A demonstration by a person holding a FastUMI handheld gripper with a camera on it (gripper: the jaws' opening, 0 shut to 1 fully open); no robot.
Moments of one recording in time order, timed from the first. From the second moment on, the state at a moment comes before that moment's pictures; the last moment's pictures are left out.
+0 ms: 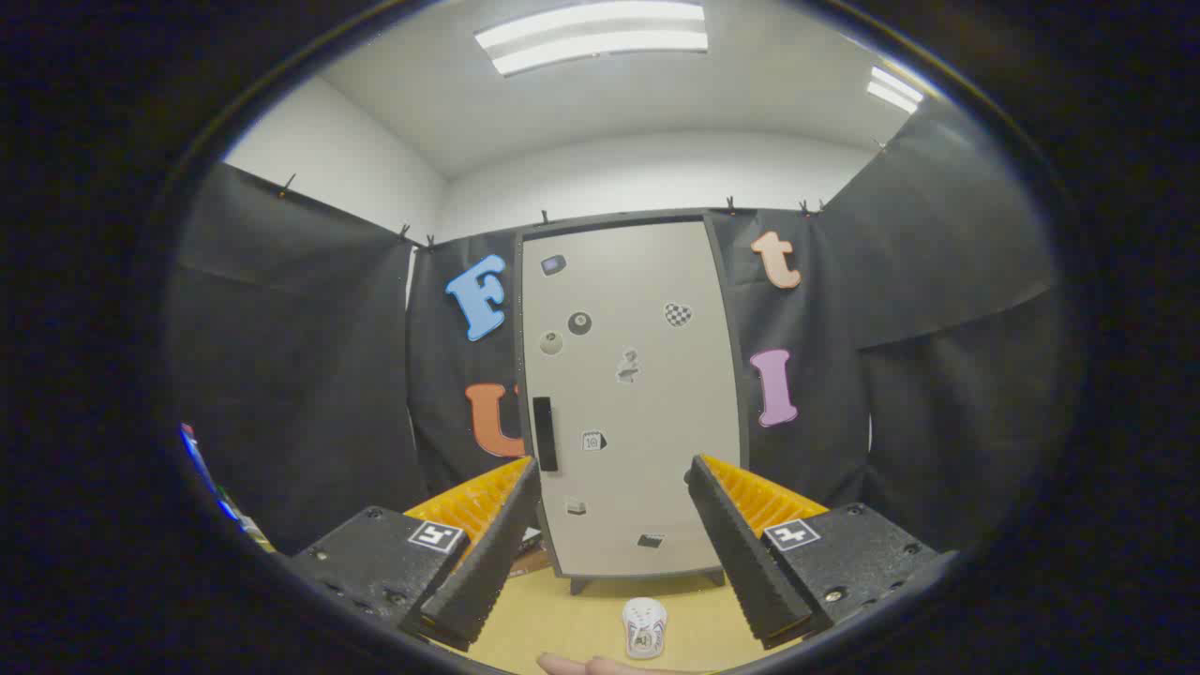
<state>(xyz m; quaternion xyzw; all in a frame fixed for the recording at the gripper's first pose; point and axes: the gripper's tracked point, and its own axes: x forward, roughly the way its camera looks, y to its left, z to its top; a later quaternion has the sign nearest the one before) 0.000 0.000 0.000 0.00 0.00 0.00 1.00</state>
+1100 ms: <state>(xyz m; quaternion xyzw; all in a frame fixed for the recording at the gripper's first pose) 0.054 0.055 -0.012 -0.03 0.00 0.03 1.00</state>
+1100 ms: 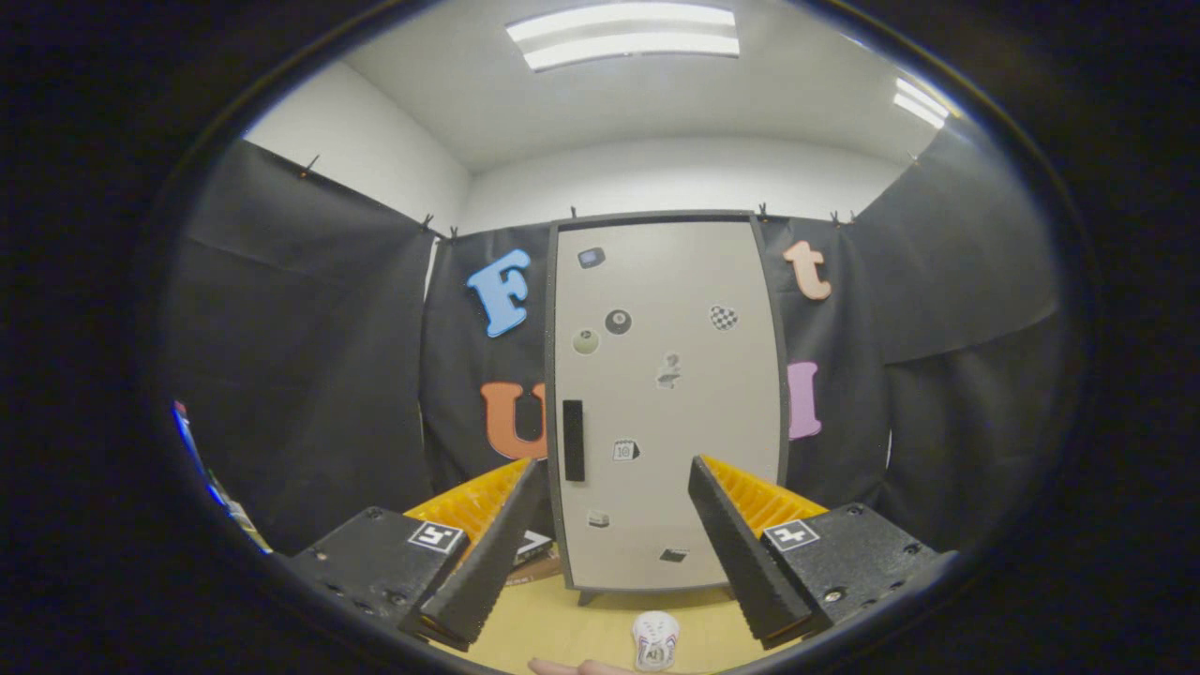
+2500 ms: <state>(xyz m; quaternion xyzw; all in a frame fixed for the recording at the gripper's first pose) 0.337 0.111 -0.102 0.00 0.08 0.05 1.00</state>
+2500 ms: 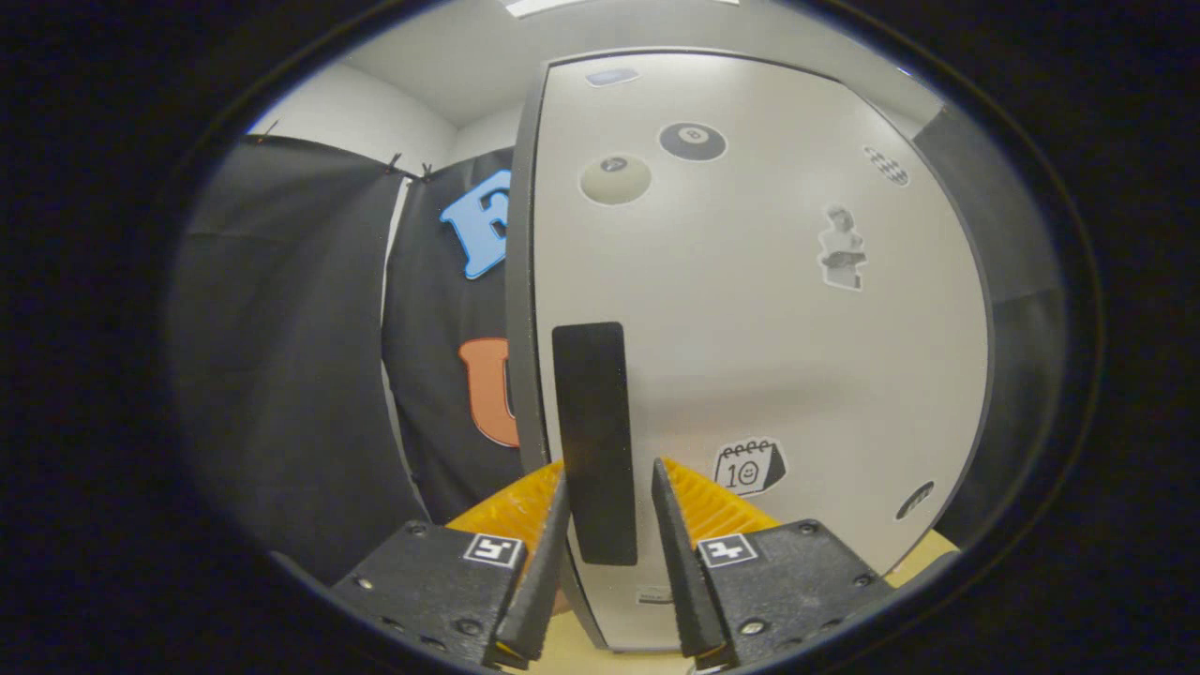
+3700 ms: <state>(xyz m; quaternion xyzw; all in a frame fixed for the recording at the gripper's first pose) 0.312 0.101 -0.100 -0.02 0.14 0.09 0.99</state>
